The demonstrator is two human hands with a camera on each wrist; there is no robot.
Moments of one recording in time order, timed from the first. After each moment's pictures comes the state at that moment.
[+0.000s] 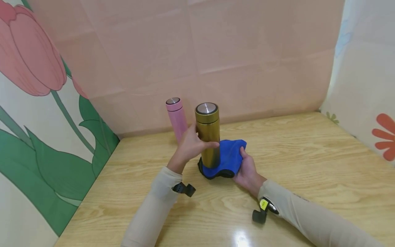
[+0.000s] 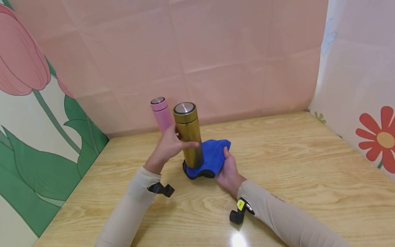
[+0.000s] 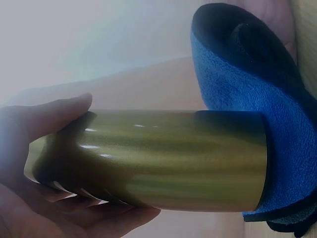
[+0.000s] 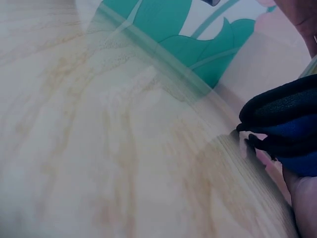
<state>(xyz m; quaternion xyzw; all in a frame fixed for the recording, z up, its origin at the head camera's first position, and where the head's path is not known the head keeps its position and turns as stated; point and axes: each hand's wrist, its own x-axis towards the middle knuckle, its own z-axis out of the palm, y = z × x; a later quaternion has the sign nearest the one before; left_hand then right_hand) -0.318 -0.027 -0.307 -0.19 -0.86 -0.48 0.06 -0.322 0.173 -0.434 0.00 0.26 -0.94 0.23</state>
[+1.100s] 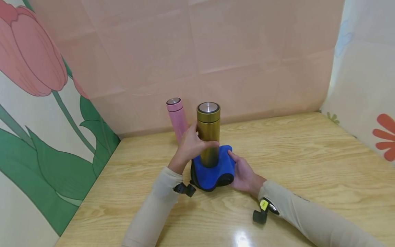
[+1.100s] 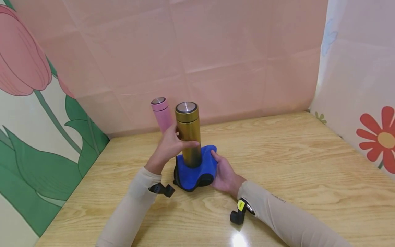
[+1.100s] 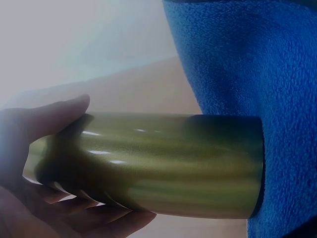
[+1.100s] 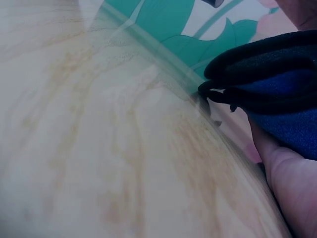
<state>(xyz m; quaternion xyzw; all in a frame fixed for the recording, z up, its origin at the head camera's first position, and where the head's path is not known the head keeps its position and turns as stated) -0.319 -0.026 -0.307 -0.17 -0.87 -0.45 0.08 -0.320 0.173 -0.438 -0.17 0.27 -0.85 0.41</state>
